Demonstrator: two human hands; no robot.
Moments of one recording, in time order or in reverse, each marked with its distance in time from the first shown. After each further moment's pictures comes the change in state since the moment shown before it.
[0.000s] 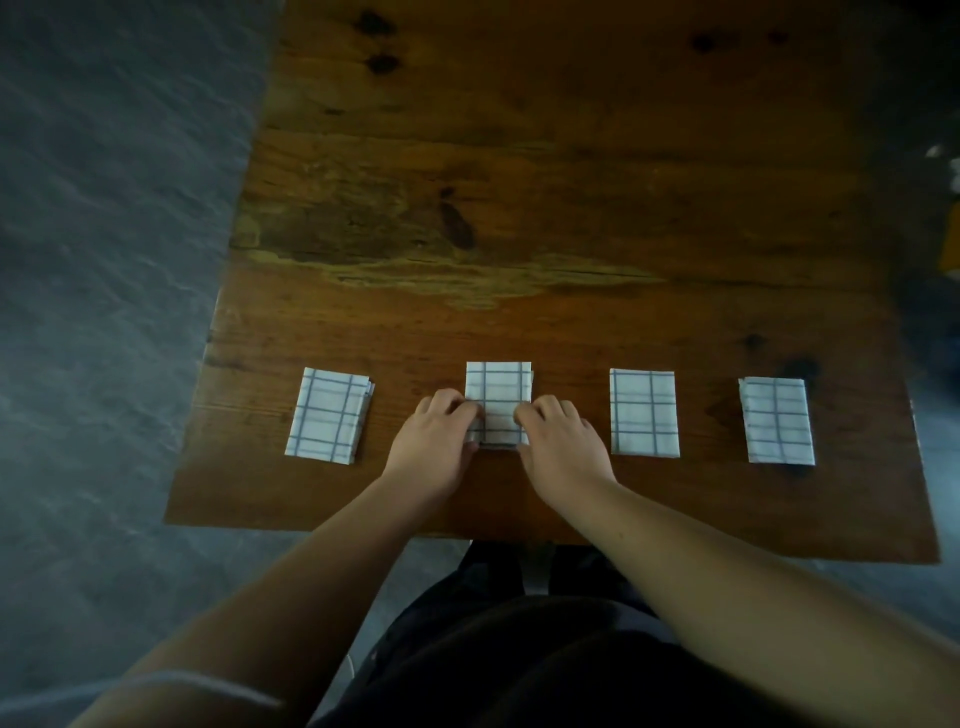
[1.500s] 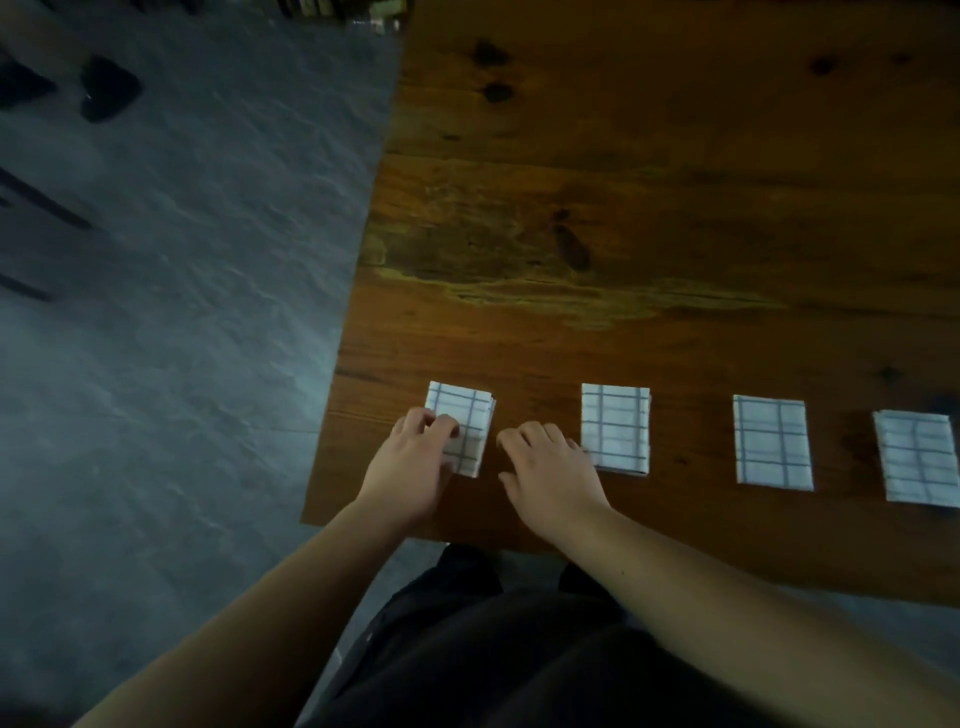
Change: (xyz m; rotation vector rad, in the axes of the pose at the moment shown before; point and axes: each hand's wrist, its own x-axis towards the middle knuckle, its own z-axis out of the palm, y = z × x) left_hand -0.065 -0.137 -0.081 -0.009 0.014 -0.182; right_hand 0.032 -0.157 0.013 0.078 -0.022 -0.134
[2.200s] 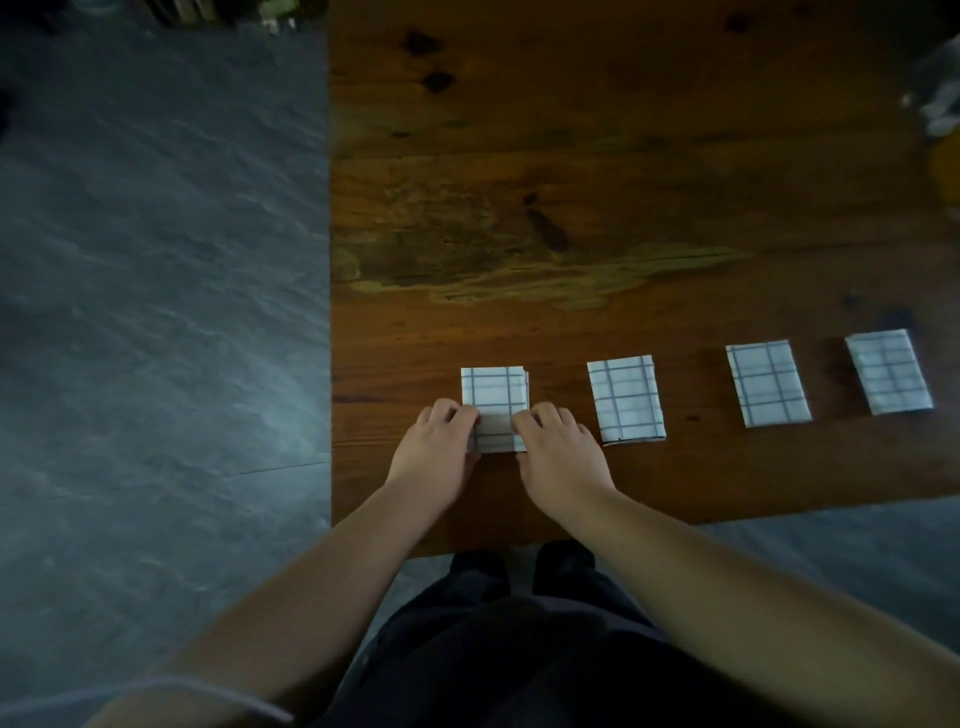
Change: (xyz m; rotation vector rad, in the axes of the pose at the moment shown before) left_hand 0.042 -0.024 -0.005 0.065 -0.109 0.274; right_hand 0.021 -0.032 0.016 0.003 0.060 0.284
